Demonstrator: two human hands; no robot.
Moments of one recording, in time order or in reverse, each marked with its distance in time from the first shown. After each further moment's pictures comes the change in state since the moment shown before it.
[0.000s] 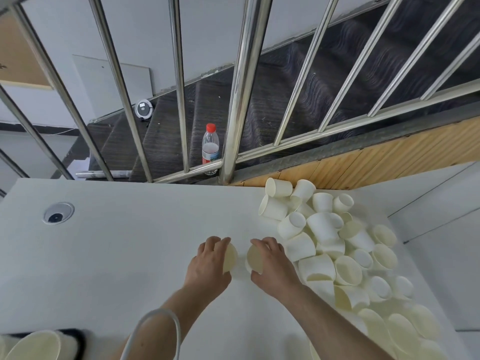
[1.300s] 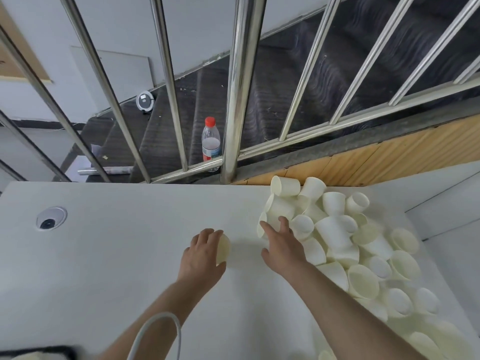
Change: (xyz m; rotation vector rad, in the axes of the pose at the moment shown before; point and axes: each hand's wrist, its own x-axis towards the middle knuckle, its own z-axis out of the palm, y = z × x) left_hand 0.044 -0.015 -0.002 0.050 0.002 -0.074; right_hand 0.063 0.018 -0.018 -0.117 -0.039 0.119
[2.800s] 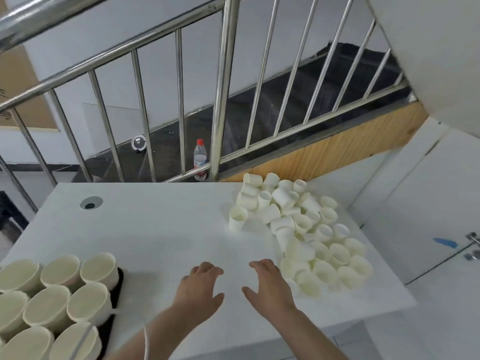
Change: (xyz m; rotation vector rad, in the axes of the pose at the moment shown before) left_hand -0.284 0.016 -0.008 0.060 -0.049 0.227; right_hand -0.319 -0.035 0.061 0.195 0.203 -0.021
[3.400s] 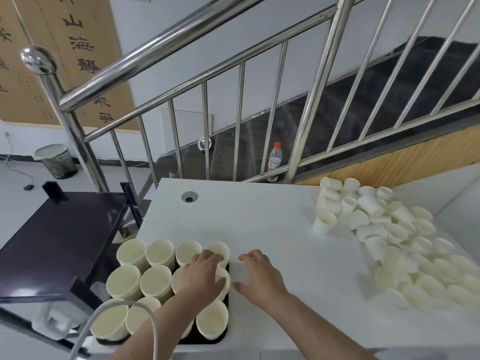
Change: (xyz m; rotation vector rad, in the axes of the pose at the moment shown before) left_hand -0.087 -0.211 -0.092 0.056 0.119 -0.223; right_hand 0.024 -0.248 0.092 -0.047 -0.125 -0.273
